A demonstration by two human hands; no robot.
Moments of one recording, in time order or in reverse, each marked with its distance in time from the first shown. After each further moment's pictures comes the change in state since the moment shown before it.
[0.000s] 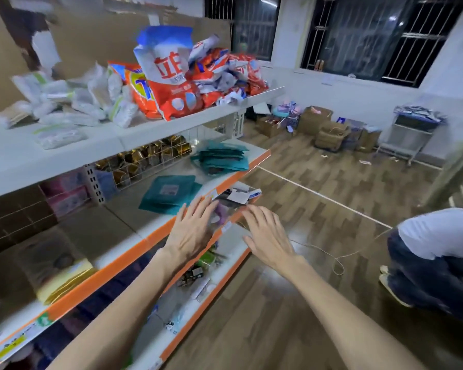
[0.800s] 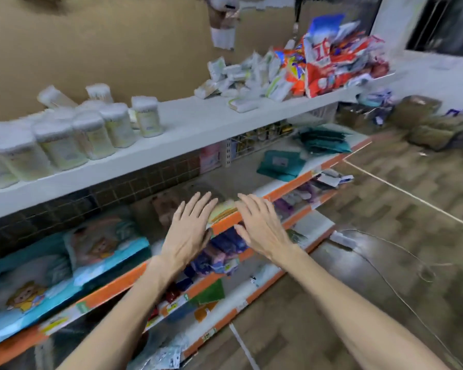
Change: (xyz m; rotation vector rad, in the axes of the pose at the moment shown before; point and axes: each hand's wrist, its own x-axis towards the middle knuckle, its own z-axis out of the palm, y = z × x) left_hand -0.339 -0.184 -0.131 0.175 0.021 -0.248; right_hand -0.022 -0.373 -0.045 0.156 0.119 -0.370
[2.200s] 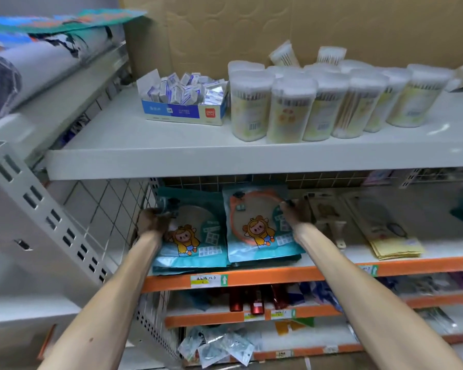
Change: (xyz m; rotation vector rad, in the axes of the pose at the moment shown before) left_hand -0.247 -0.347 0.027 -0.808 0.510 -1.563; right_hand 0.214 -0.272 0.176 1.165 -0.353 0.732
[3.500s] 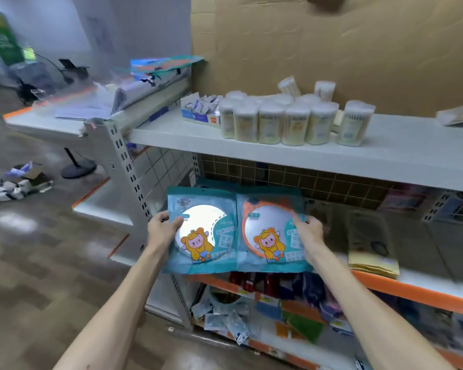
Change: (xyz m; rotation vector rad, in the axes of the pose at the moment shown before) left_hand -0.297 0.045 -0.024 -0.327 0.250 -0.079; right_hand -0.065 0.028 -0.151 0.173 -0.362 0.001
